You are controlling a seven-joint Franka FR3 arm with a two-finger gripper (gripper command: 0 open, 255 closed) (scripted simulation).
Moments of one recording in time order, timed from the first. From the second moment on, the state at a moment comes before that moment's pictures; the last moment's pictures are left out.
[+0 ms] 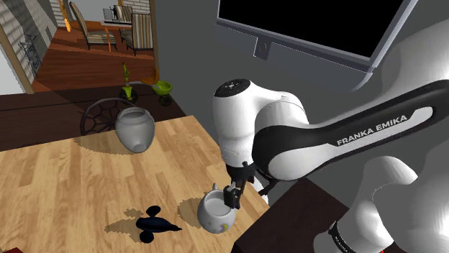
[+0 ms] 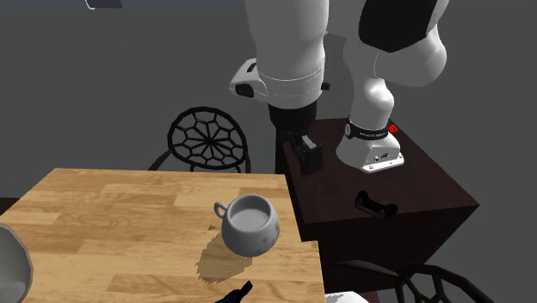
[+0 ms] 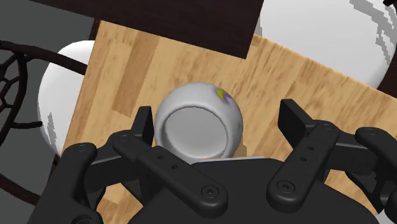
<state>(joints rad) 0.51 -0.28 0.20 -2.50 -0.02 1.96 0.42</state>
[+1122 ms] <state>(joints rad) 0.55 -0.44 0.24 -2.66 0.11 1.94 0.58</state>
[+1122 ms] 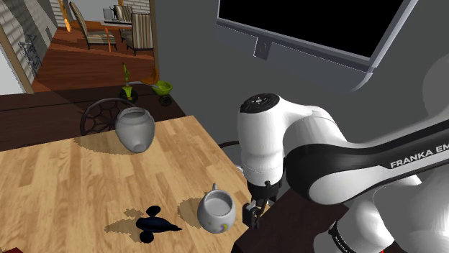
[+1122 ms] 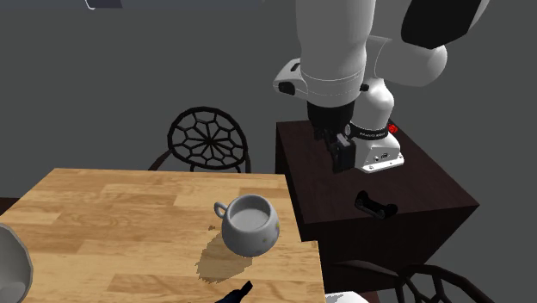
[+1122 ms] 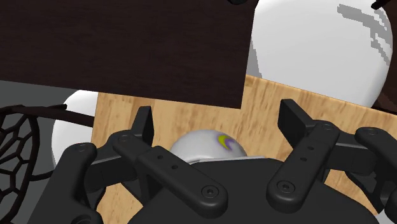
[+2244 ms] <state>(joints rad) 0.58 -0.42 0.29 -2.68 0.12 1.97 0.62</state>
